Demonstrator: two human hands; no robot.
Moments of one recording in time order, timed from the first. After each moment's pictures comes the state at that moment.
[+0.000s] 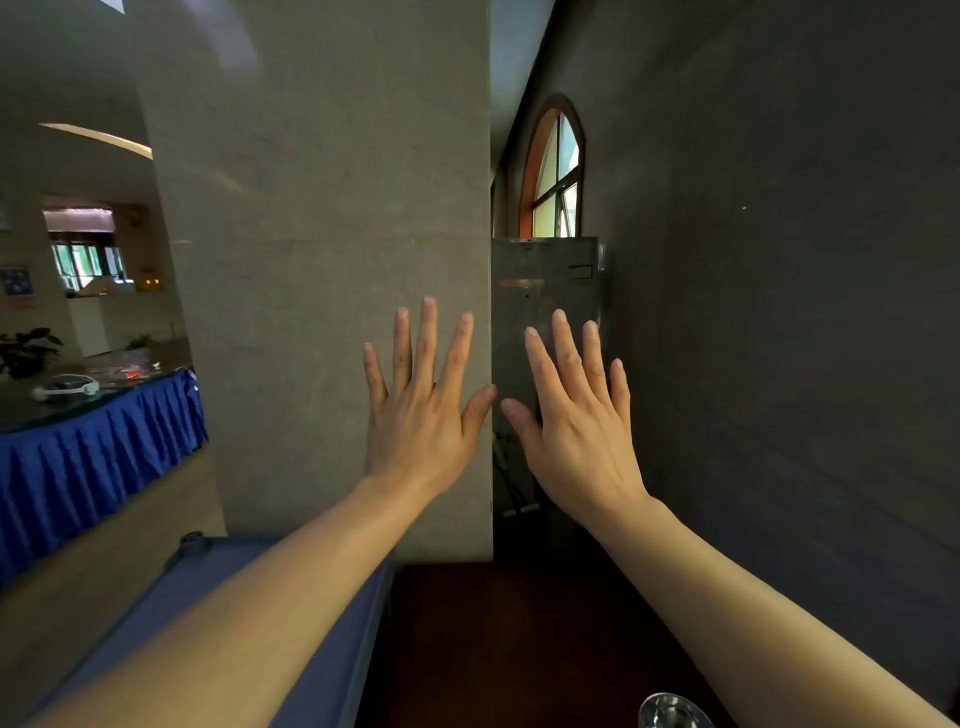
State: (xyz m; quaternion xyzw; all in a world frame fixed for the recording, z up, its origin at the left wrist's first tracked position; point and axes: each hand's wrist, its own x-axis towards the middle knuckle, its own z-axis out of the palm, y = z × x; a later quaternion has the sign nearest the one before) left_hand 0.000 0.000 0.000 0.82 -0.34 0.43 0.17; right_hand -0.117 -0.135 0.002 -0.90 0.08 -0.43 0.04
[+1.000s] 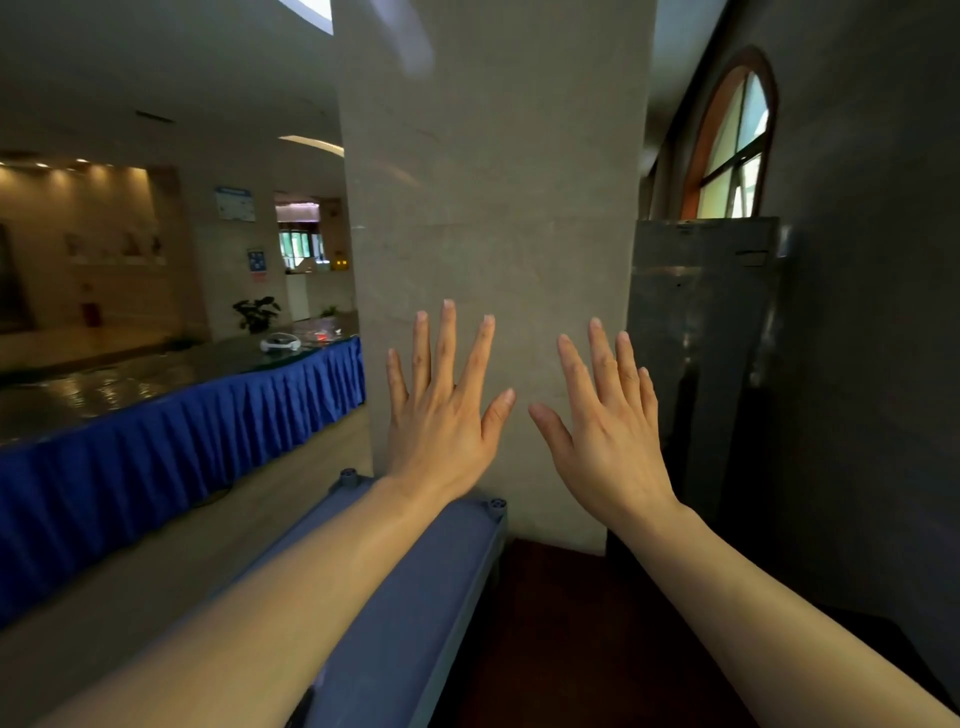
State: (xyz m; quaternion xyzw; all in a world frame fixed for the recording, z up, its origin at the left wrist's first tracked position) left_hand -0.015 0.077 -0.018 0.87 -0.21 0.43 0.12; right_hand -0.077 -0.094 -0.019 -0.90 -0.04 -0.42 0.11
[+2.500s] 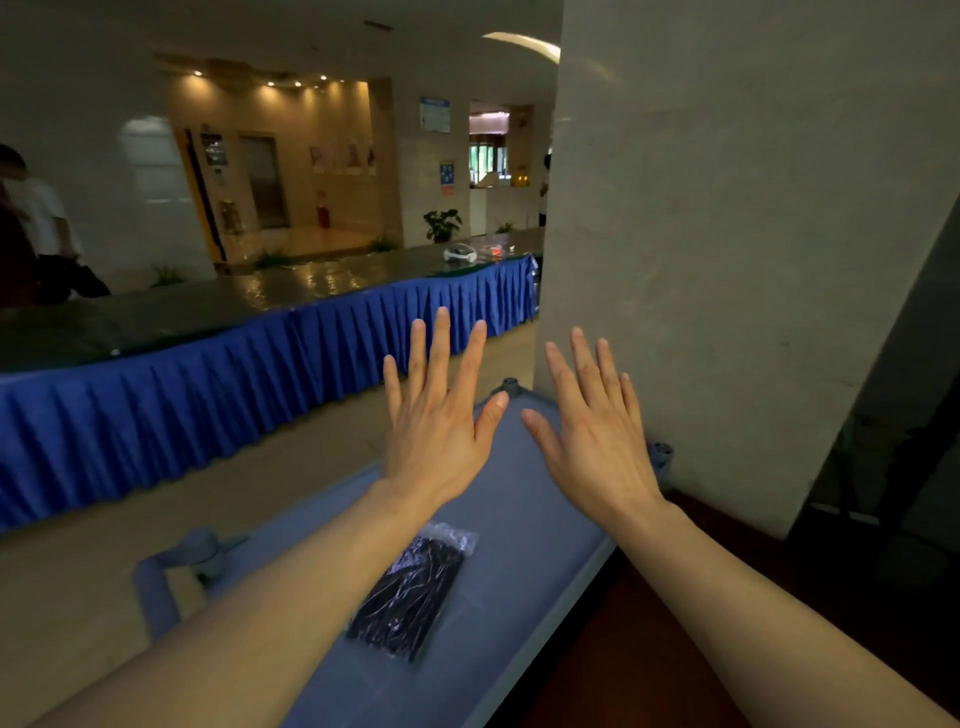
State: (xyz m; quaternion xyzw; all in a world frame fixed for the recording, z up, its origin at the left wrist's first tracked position) left_hand -0.046 0.237 -0.117 0.93 0.00 0.36 0.08; right_hand -0.023 0.054 -0.114 -0.90 -0.26 -0.29 0.19
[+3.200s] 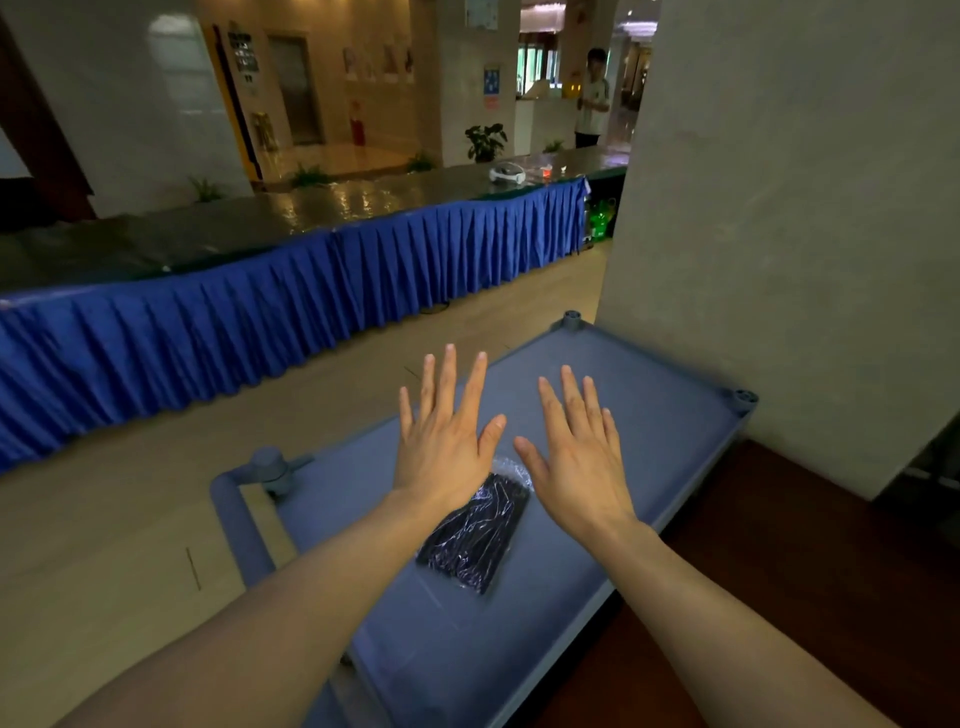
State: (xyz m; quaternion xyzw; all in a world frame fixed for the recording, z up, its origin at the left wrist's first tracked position) left_hand -0.058 0.329 -0.237 0.97 0.07 0.23 0.10; right_hand -0.024 0.158 -0.237 -0.93 -0.26 -0.14 0.21
